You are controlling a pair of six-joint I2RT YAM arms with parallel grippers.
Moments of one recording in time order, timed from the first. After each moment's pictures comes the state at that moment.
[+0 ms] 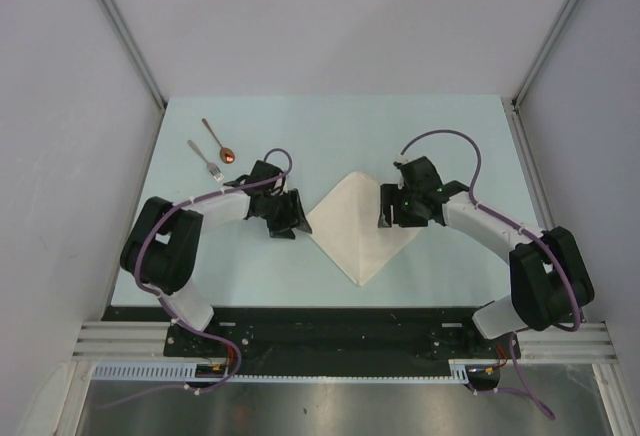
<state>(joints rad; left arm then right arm) -0.40 1.68 0.91 -0.36 0.37 -0.62 0.49 1.47 0.92 -0.46 -0.09 0.39</state>
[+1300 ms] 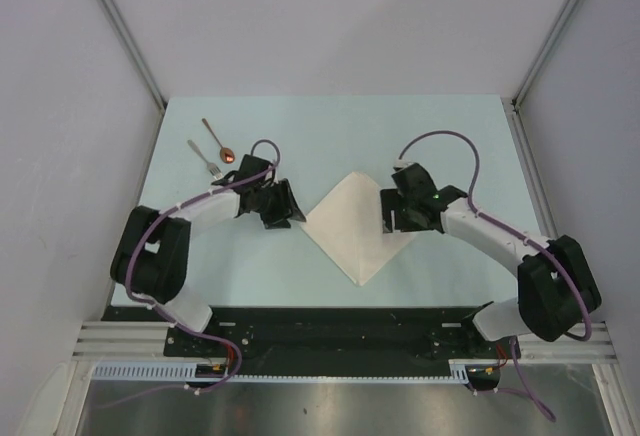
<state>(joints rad) -0.36 1.64 0.91 -0.32 0.37 -0.65 0.50 1.41 0.90 -0.53 0.12 0.41</state>
